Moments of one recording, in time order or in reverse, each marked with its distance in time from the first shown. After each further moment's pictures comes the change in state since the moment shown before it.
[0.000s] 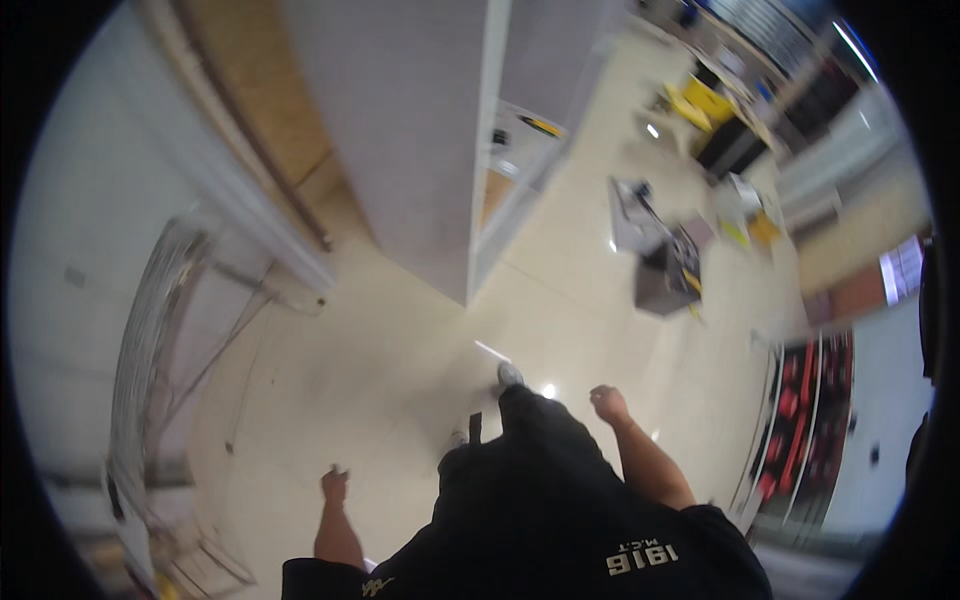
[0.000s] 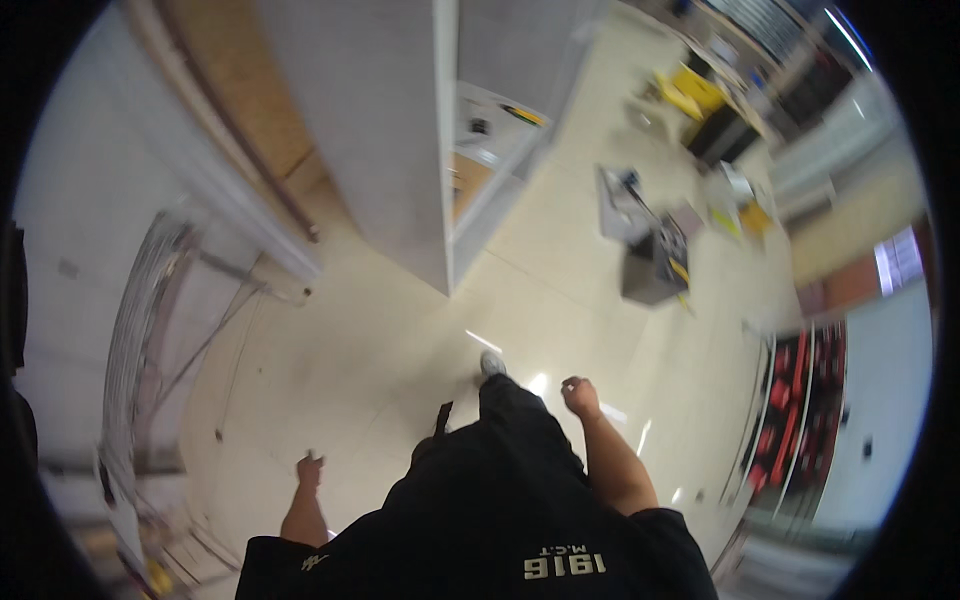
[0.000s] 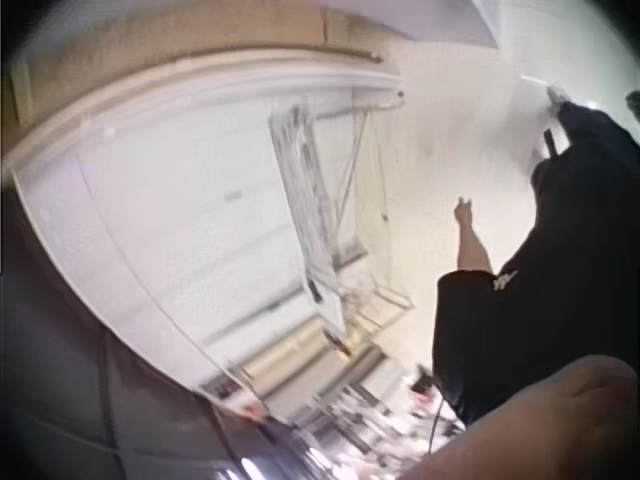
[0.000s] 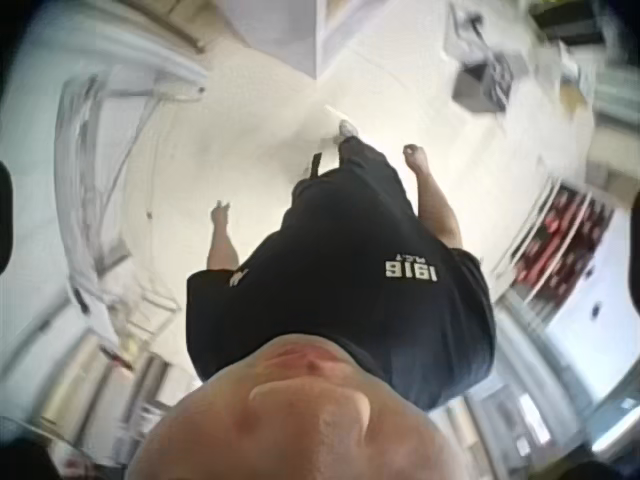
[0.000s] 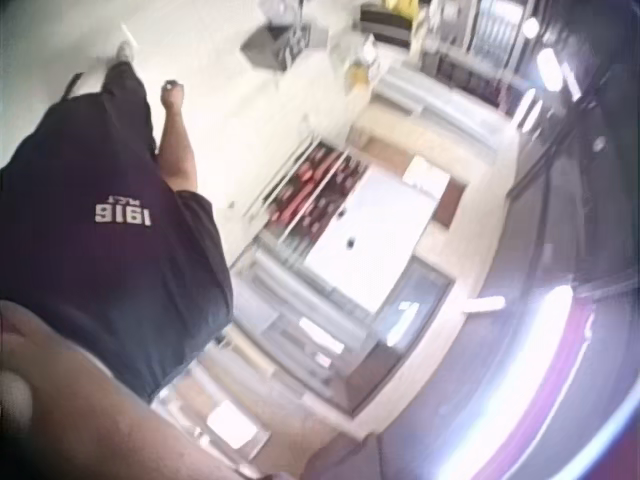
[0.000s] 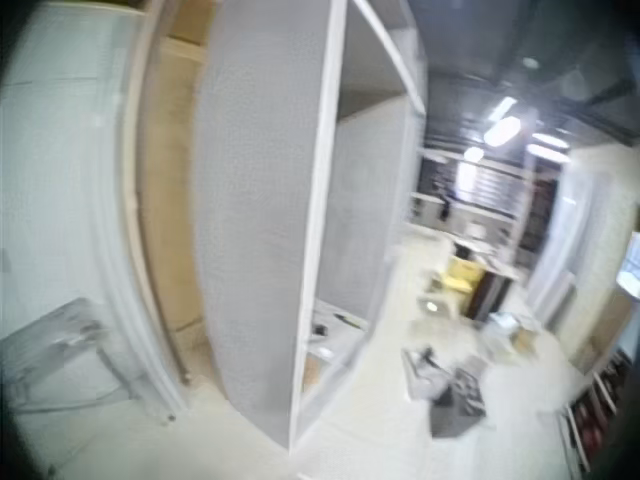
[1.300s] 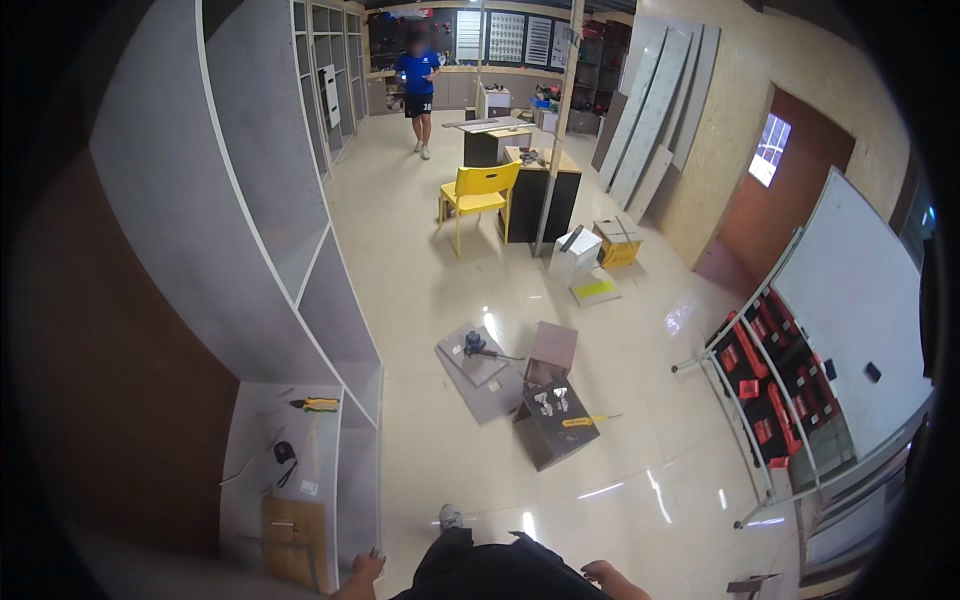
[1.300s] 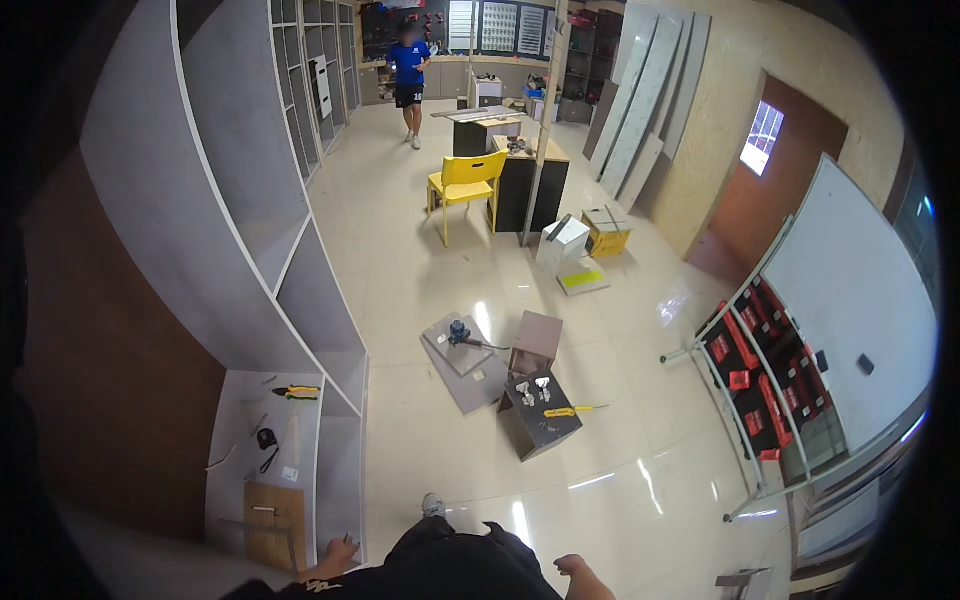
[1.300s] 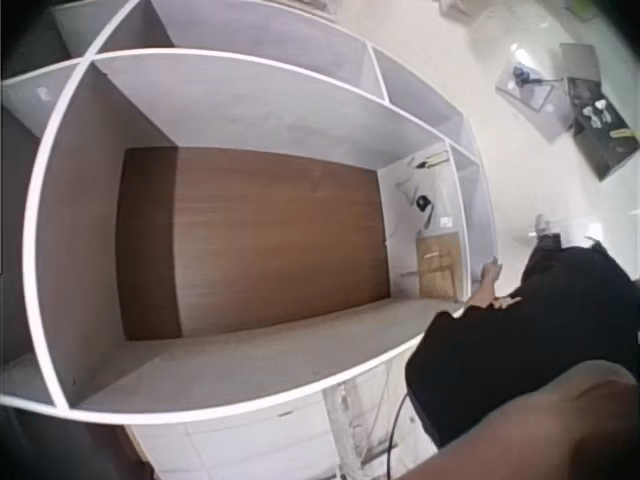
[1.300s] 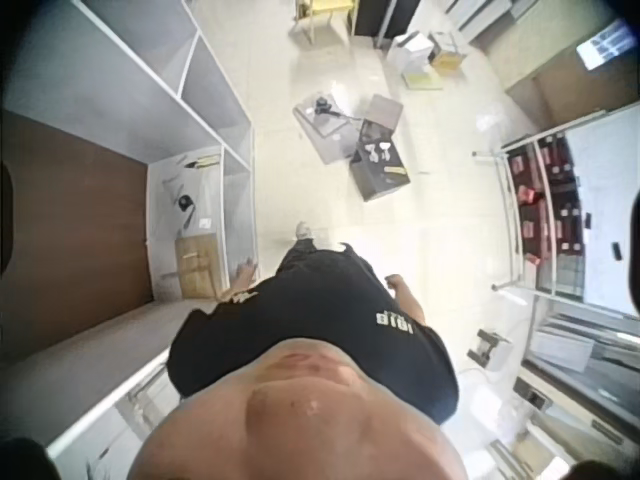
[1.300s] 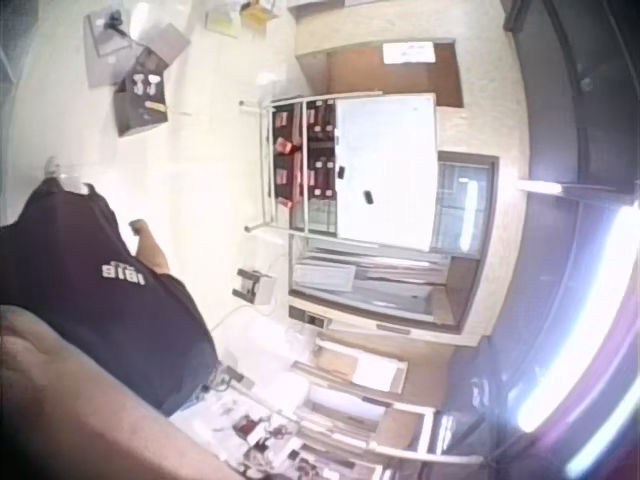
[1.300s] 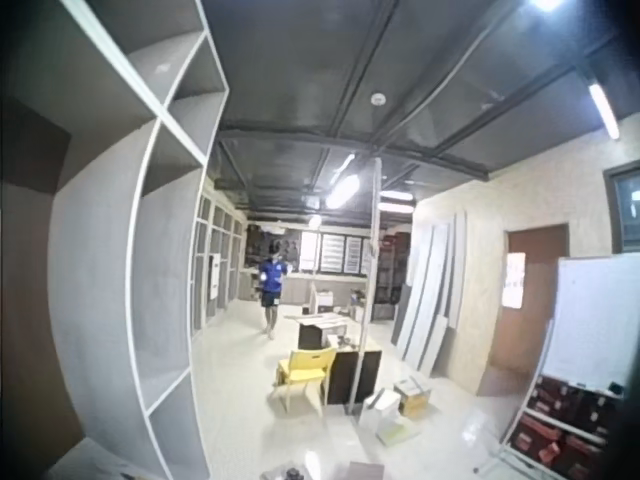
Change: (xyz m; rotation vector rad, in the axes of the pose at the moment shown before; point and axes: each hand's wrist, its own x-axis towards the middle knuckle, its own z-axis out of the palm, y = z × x) left_hand 0.142 0.914 0.330 0.560 -0.426 0.500; right_hand 0.179 0.316 -0.149 0.800 -0.254 1.200
